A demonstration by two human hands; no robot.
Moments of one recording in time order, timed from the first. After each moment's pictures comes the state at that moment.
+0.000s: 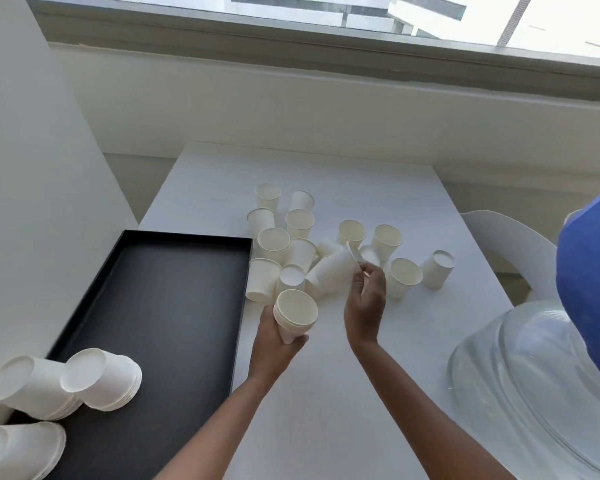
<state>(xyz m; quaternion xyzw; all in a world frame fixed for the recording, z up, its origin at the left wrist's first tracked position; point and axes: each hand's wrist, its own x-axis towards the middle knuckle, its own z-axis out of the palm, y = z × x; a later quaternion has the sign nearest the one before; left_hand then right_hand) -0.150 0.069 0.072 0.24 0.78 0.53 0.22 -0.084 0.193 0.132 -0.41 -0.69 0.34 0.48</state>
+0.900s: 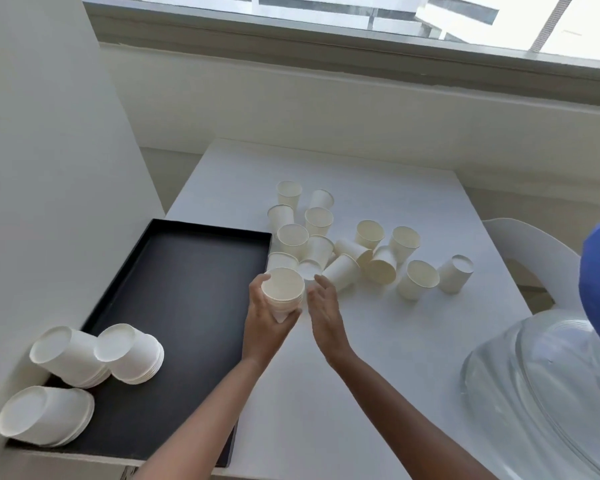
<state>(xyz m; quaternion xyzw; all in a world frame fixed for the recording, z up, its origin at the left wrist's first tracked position) -0.167 0.050 0.098 0.27 0.77 0.58 0.06 -0.096 0.129 0.125 -0.32 -0.68 0.63 0.21</state>
